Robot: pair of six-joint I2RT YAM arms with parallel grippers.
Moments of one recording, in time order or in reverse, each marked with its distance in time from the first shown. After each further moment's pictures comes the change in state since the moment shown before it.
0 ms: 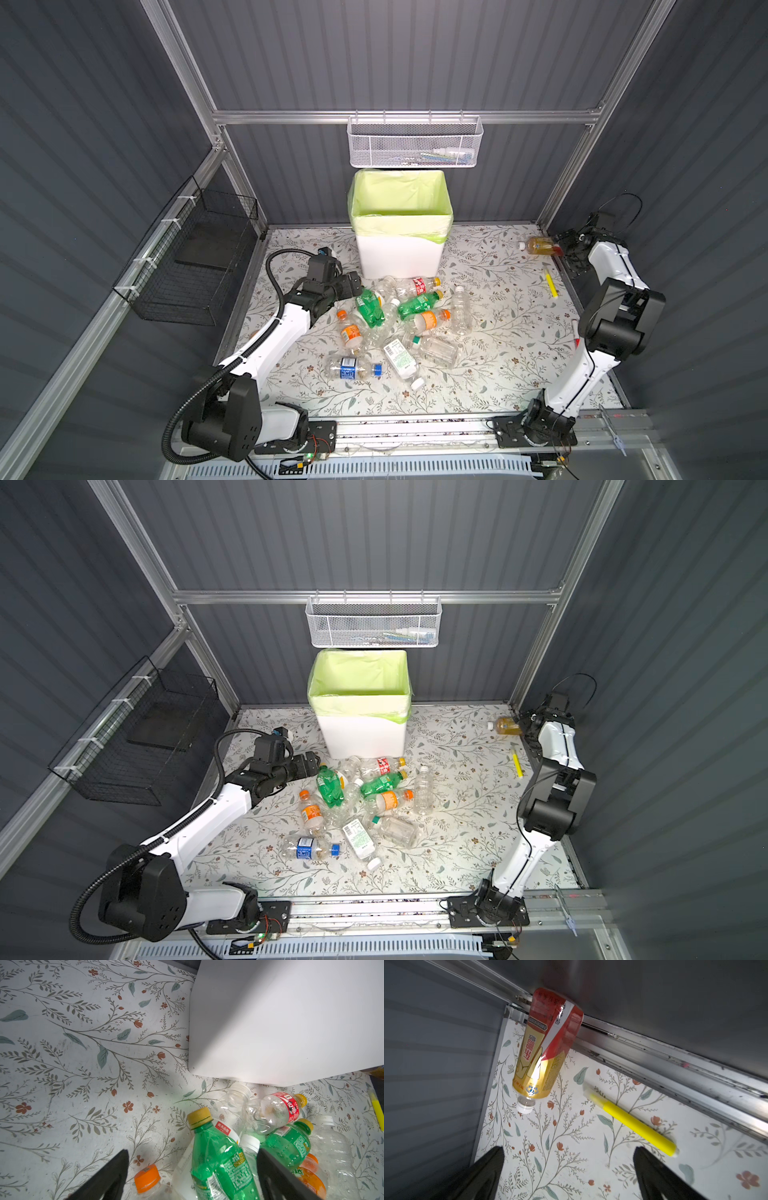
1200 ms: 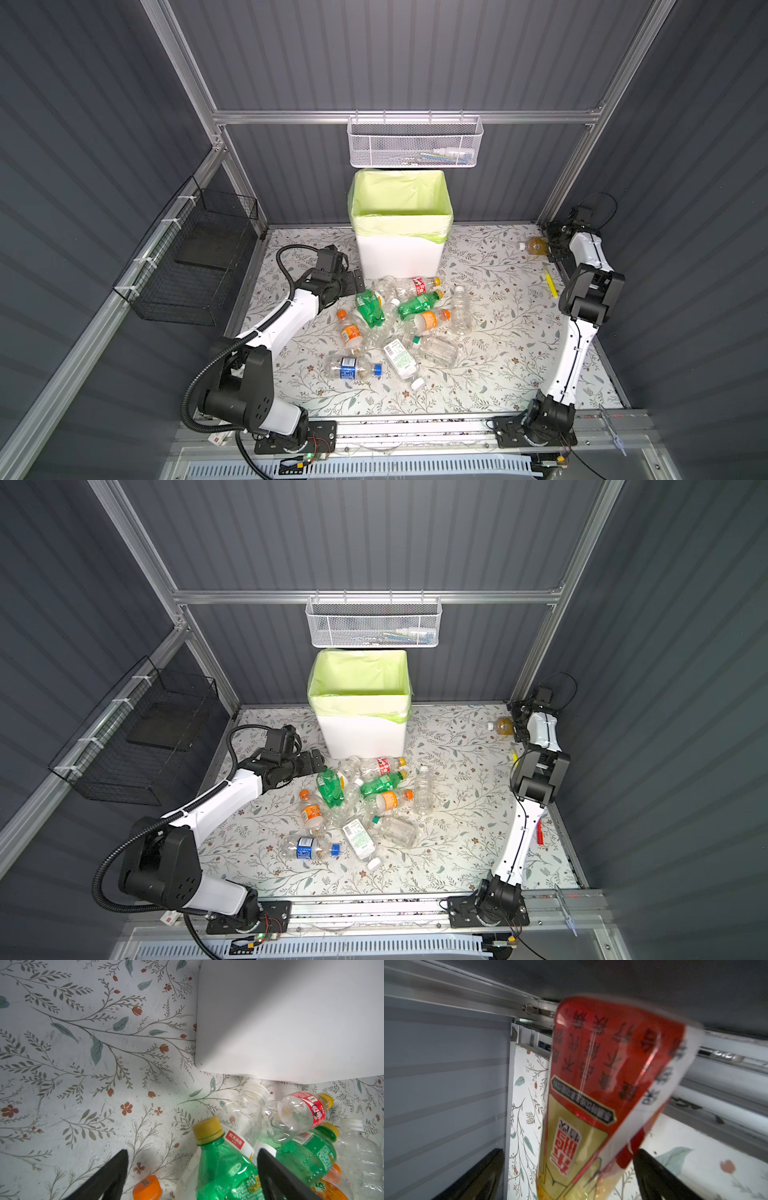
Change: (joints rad) left arm 0.000 0.152 0.102 -0.054 -0.008 0.010; right arm 0.034 0.534 0.617 -0.058 -0.083 0.188
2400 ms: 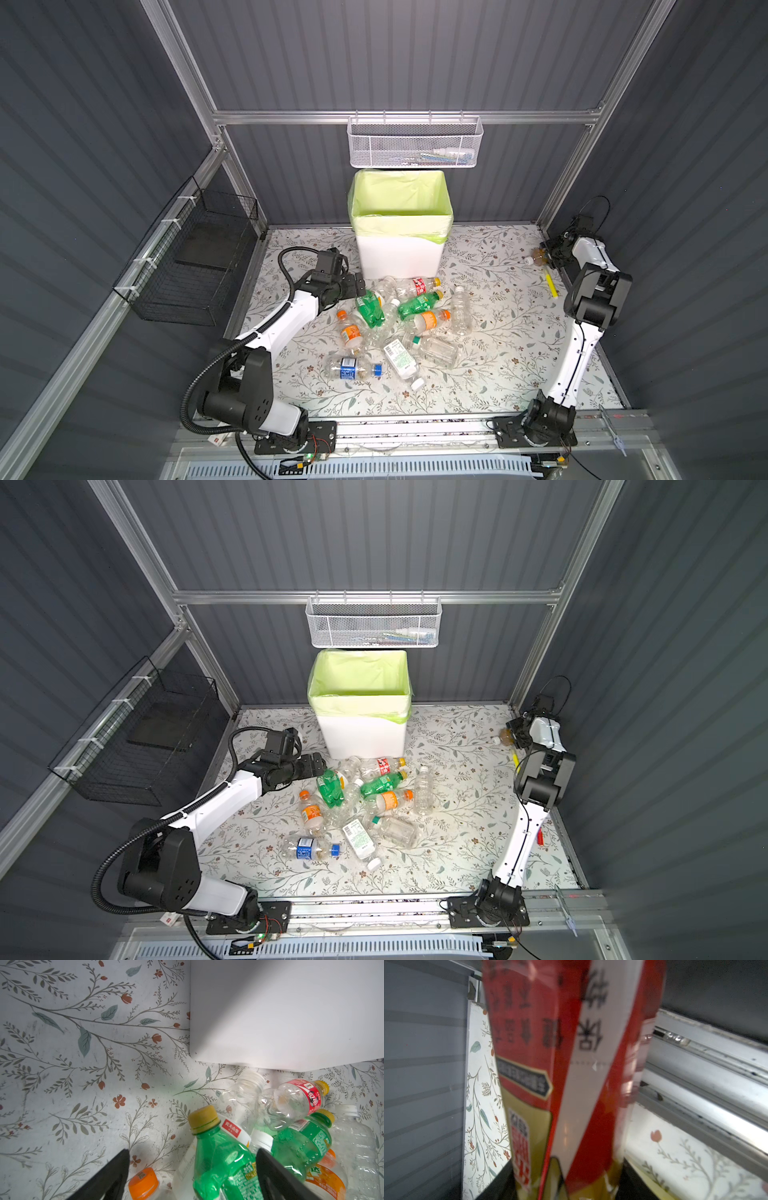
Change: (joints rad) left arm 0.000 -0.024 -0.018 -0.018 0.045 0.017; right arm -0.023 -0.150 -0.288 0.024 -0.026 -0.205
